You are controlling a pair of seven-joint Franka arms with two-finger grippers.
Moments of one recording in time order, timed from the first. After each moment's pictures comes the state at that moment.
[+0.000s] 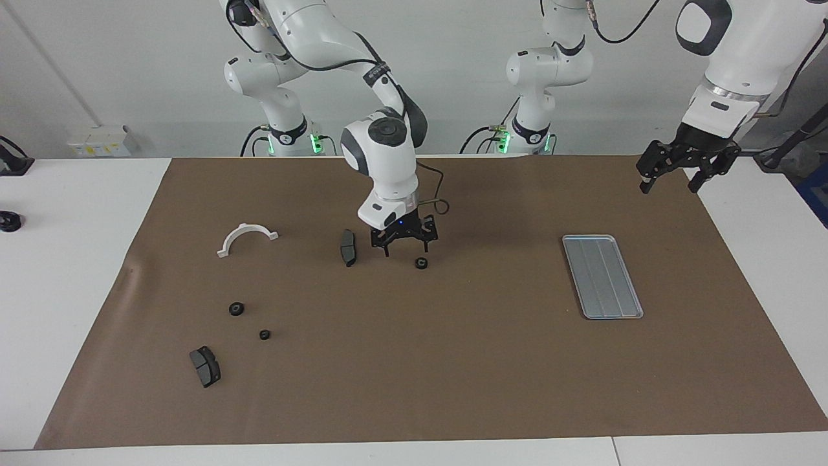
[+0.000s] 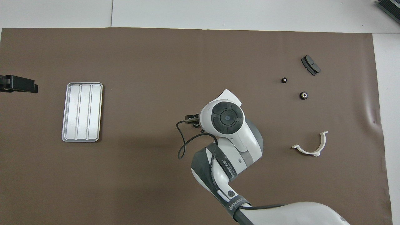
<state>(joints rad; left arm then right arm) 0.01 -0.02 -0.01 -1.62 0.00 1.71 0.08 0.63 0.36 -0.02 -1.88 0.02 2.40 0.56</state>
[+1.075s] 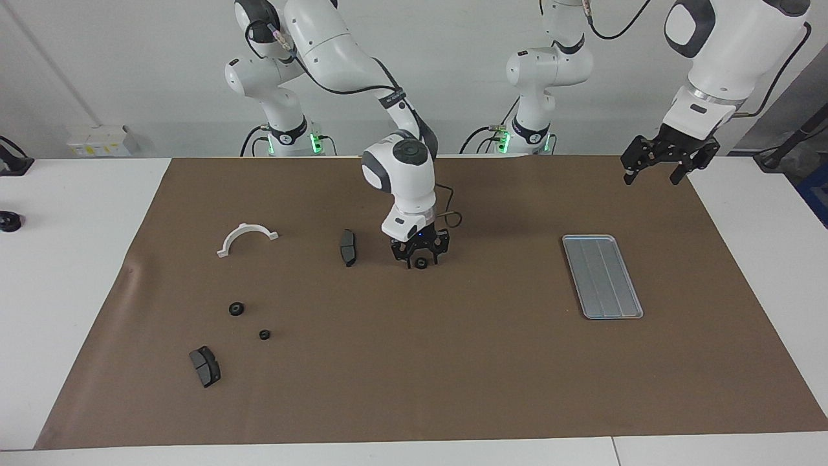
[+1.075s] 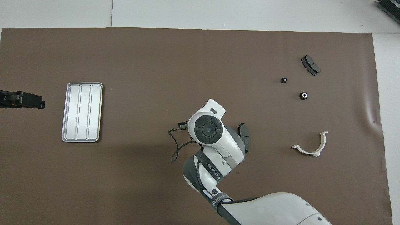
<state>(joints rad) 0.01 -0.07 -0.02 -1.71 0.00 1.68 0.08 0.66 0.45 -0.02 -1.88 -0.03 2.51 0.57</state>
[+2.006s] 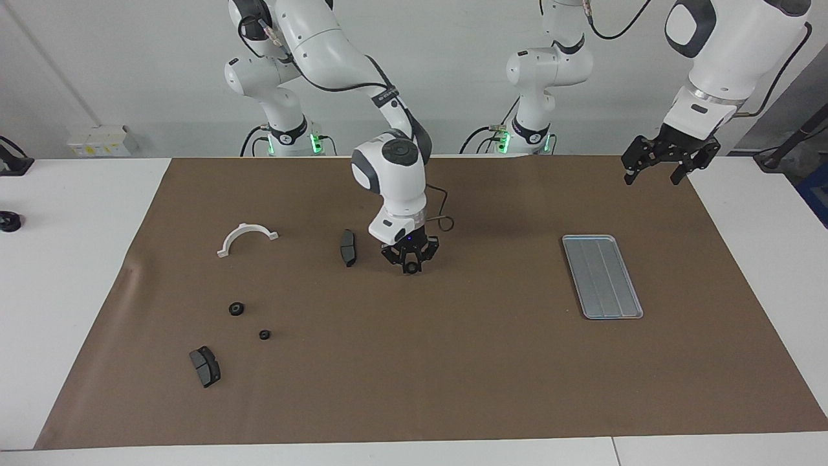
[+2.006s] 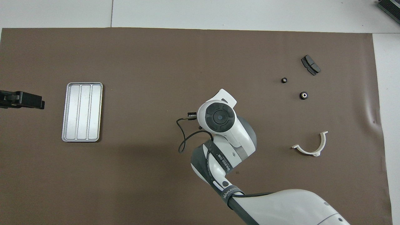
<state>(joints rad) 0.01 -0.07 -0.02 -1.71 0.00 1.68 0.08 0.59 0.39 -0.04 -1.84 -0.04 2.40 0.58</state>
